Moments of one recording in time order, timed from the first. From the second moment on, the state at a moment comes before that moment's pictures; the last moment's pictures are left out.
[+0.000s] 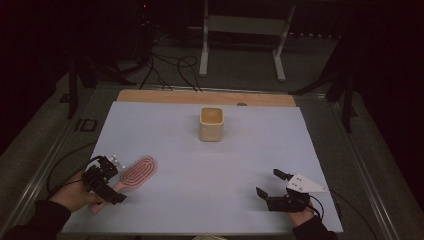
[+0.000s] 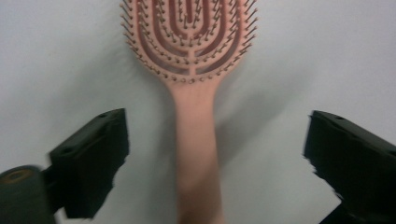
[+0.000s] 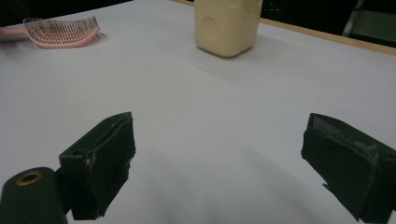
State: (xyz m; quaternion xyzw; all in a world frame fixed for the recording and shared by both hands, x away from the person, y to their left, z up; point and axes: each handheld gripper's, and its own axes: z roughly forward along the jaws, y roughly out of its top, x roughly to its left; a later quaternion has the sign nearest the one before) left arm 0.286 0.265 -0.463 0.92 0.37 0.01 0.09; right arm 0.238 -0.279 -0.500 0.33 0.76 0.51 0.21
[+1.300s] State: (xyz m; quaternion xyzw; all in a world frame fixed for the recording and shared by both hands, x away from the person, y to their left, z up) left arm 0.306 0.259 -0.476 0.92 0.39 0.00 0.06; right arm 0.237 -0.280 -0.499 0.33 0.76 0.51 0.22
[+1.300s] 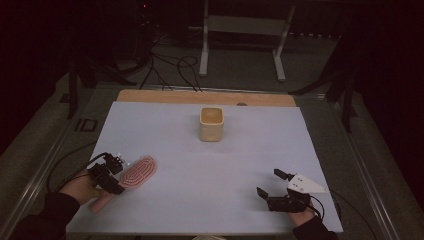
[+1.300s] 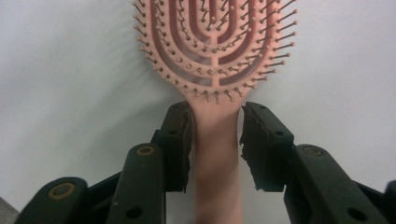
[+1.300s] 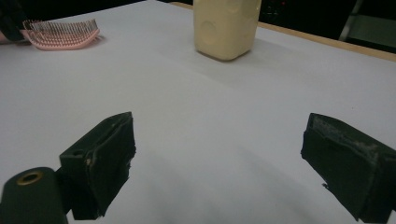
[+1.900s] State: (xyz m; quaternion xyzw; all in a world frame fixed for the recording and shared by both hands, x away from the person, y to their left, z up) left arm 0.311 0.259 -0.483 0.91 0.41 -0.02 0.04; right arm 0.237 -0.280 -0.498 0.33 0.76 0.51 0.22
